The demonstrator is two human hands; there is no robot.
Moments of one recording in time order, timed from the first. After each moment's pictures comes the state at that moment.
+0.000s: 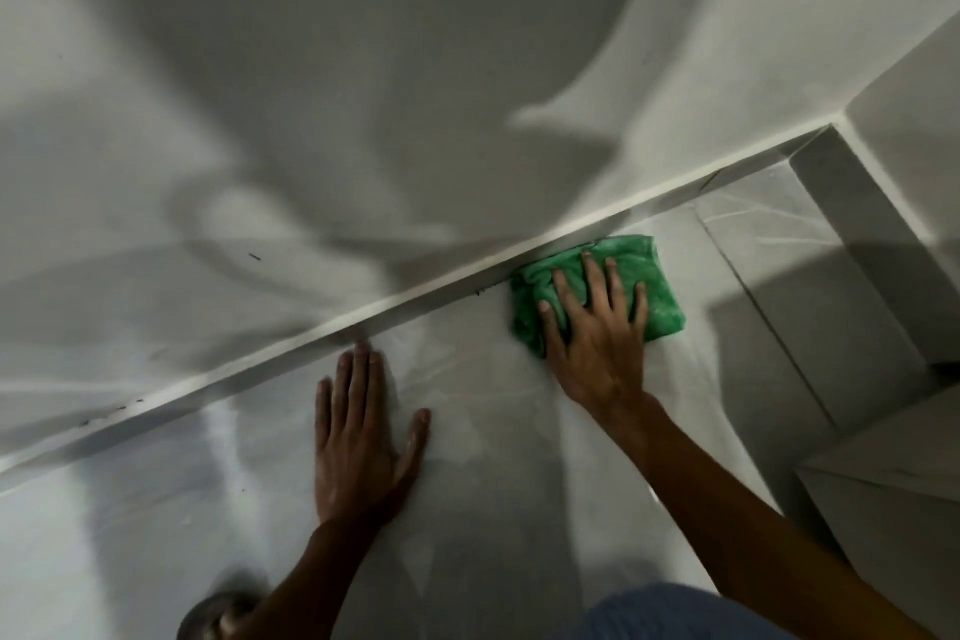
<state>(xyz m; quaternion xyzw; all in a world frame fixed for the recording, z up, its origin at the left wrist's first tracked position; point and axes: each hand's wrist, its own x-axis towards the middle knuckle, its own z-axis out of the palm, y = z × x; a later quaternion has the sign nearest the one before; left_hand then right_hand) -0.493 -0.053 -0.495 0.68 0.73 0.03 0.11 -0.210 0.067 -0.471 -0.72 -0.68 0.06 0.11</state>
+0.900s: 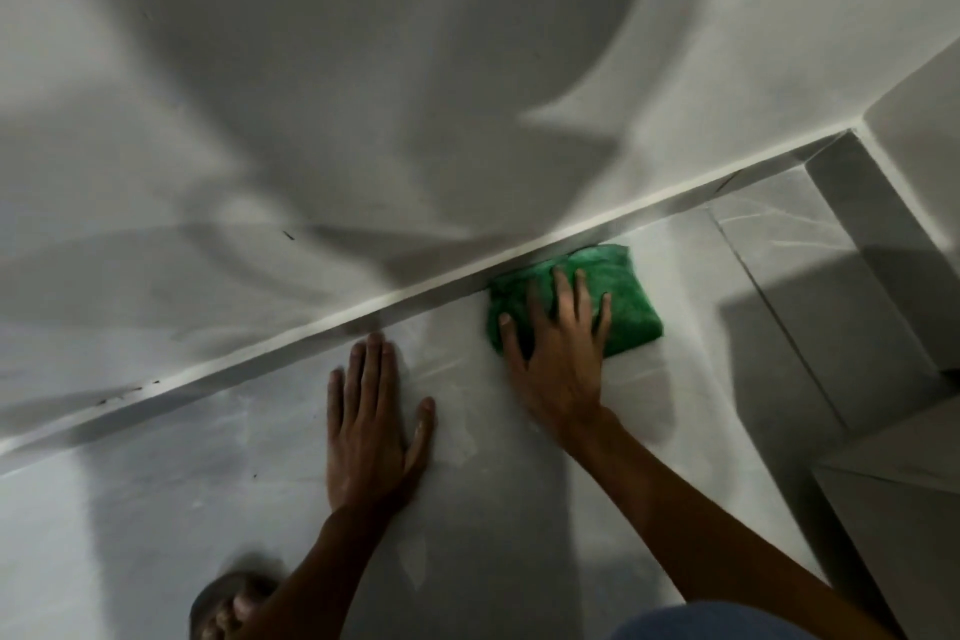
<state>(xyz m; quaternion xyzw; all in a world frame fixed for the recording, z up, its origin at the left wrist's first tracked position) -0.489 -0.052 -0.486 0.66 0.74 0.05 0.14 -0.272 0.048 -0.459 -0.71 -0.69 0.12 0.10</state>
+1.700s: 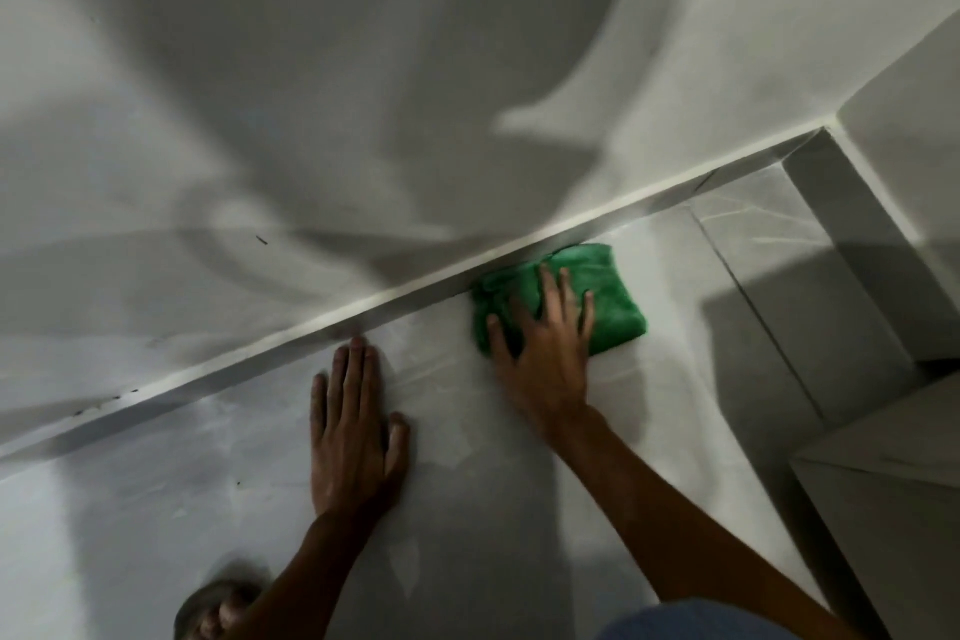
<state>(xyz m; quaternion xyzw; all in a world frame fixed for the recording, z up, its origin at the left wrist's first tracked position) -0.492 -0.052 -0.481 0.67 0.72 0.10 0.15 -0.266 0.050 -0.464 -0.70 -0.68 0.13 0.17</state>
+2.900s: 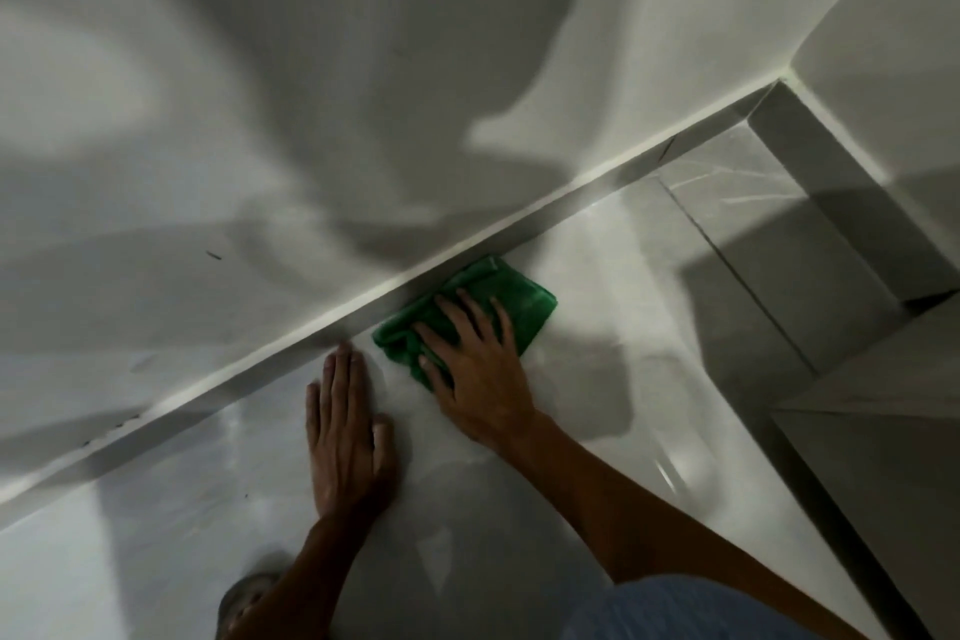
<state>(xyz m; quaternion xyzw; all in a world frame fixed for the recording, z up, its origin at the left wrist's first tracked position) -0.491 -0.054 -0.479 0.65 0.72 0.13 0.19 -0.302 0.020 -0.491 -0.58 -0.78 0.16 0.20</state>
